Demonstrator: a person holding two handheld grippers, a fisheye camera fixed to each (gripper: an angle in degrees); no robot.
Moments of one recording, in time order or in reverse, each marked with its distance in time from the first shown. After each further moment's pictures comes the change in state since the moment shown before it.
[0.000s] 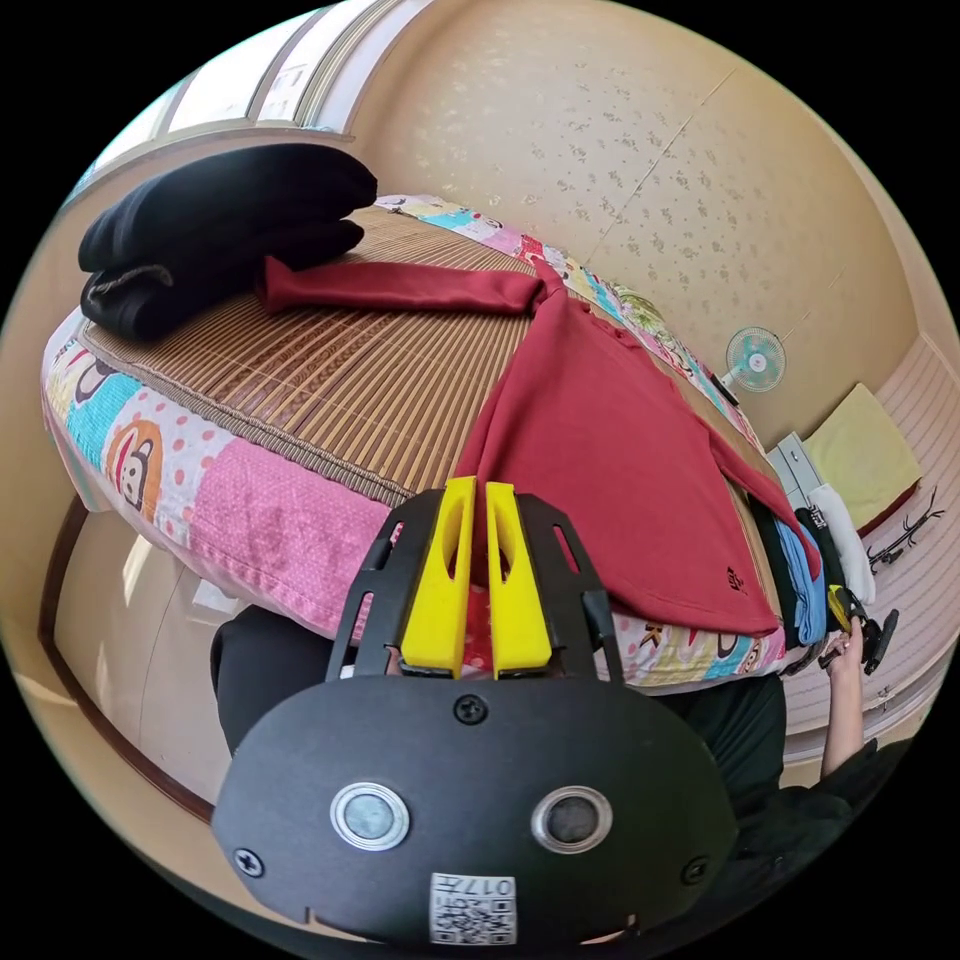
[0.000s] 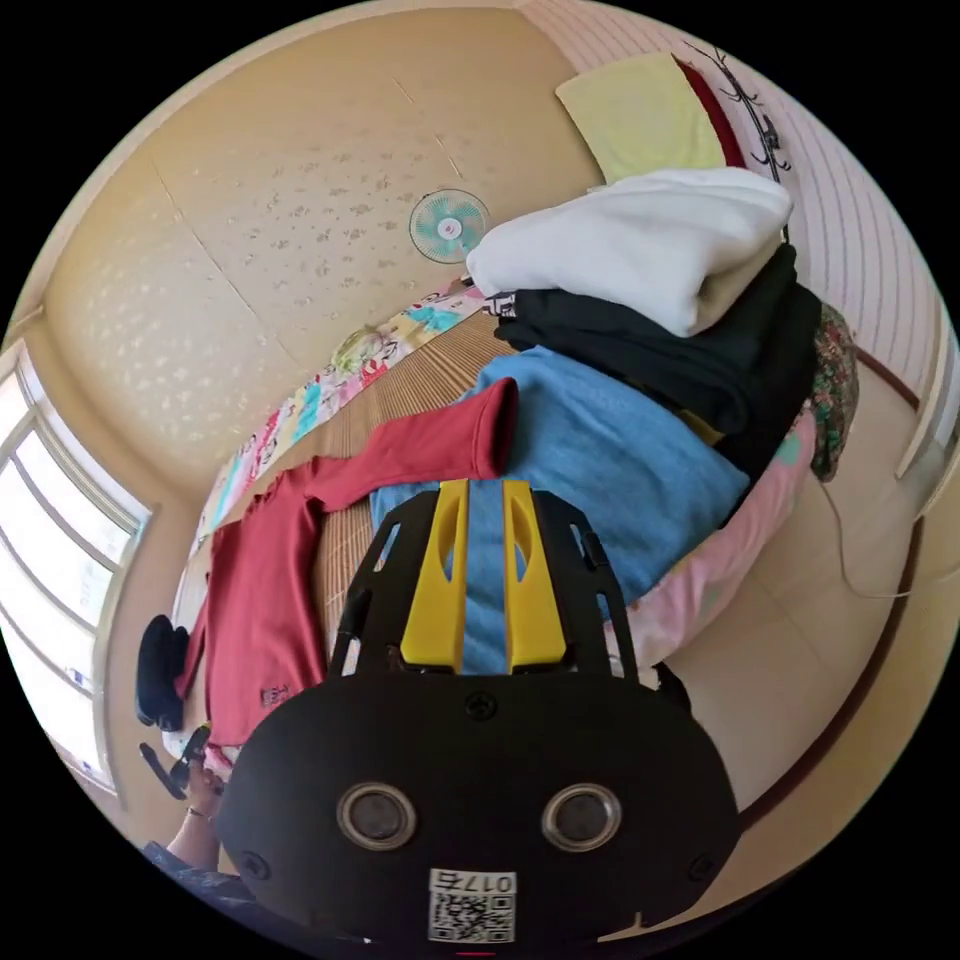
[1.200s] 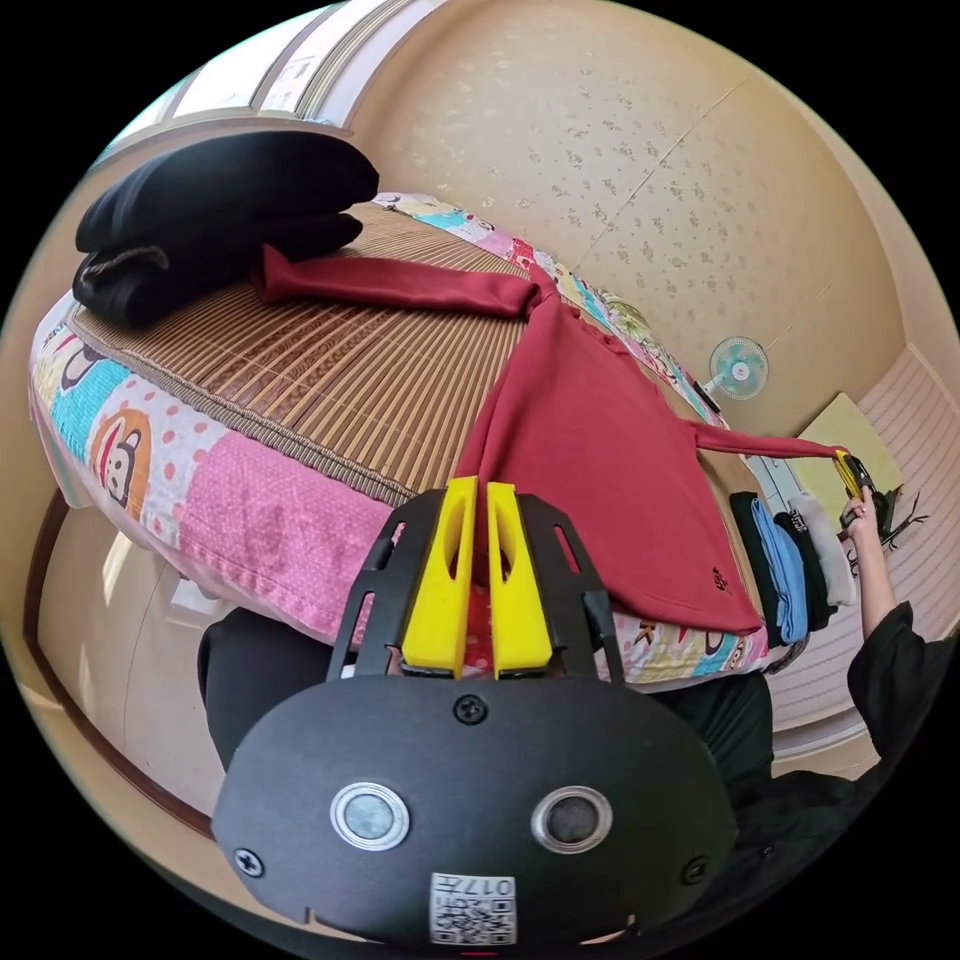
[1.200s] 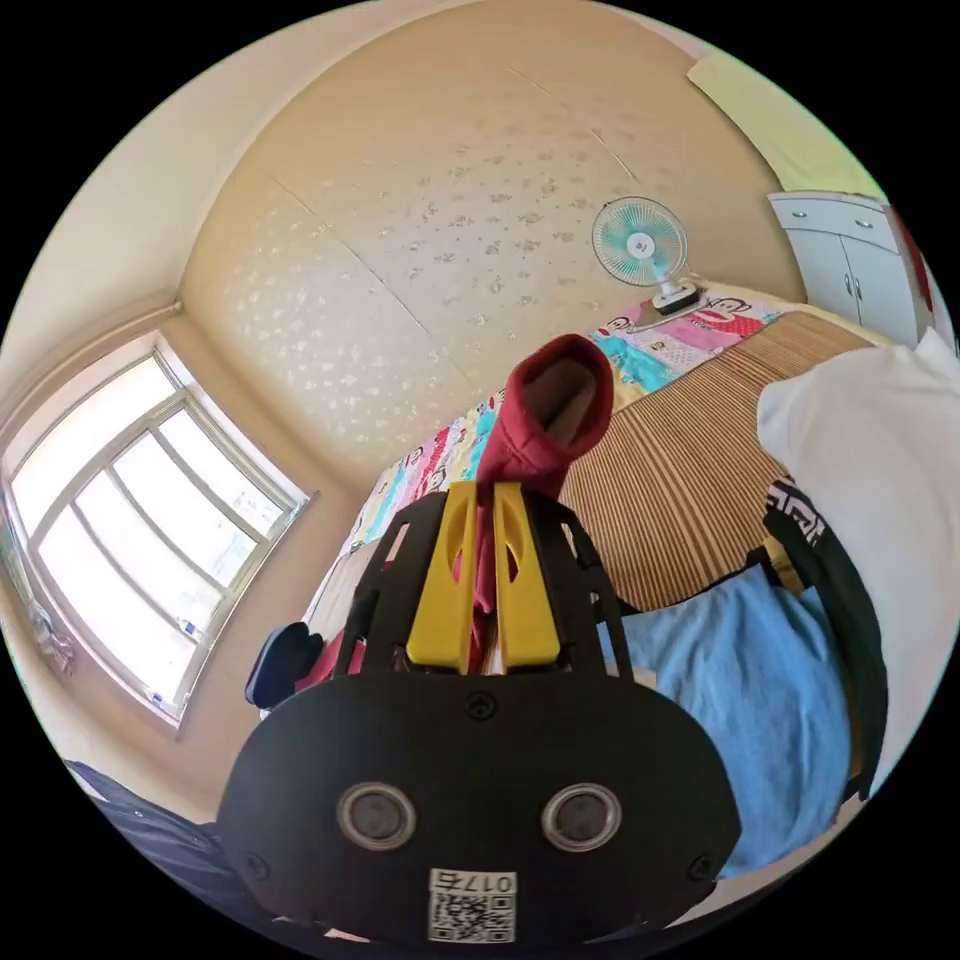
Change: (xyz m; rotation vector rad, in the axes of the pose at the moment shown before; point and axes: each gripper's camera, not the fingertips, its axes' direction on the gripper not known) left arm -0.028 -0.034 0.000 0.007 0.079 -0.014; right arm -0.052 -0.266 -0.062 -0.007 -0.459 -0.189
